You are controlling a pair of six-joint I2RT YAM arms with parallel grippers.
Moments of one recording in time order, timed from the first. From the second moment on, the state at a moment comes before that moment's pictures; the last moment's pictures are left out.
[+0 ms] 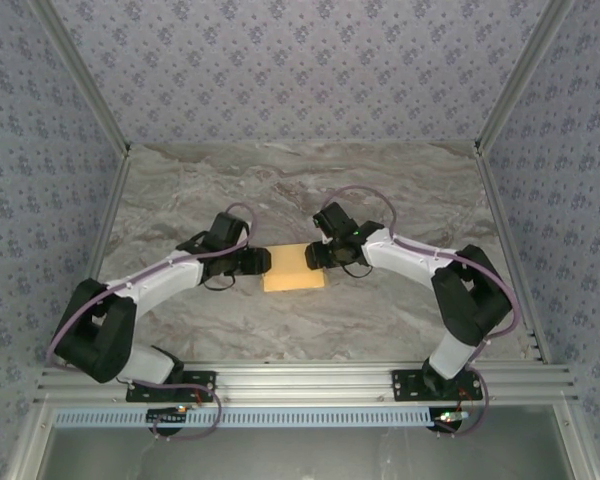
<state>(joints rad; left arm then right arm) -0.53 1.42 0.77 -0.32 0.15 -0.49 0.69 1.69 1.09 -0.47 -0.02 0.41</state>
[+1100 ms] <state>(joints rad) -0.52 1.52 0.78 -0.16 0.18 -0.56 0.57 1.86 1.40 -0.55 -0.09 0.26</state>
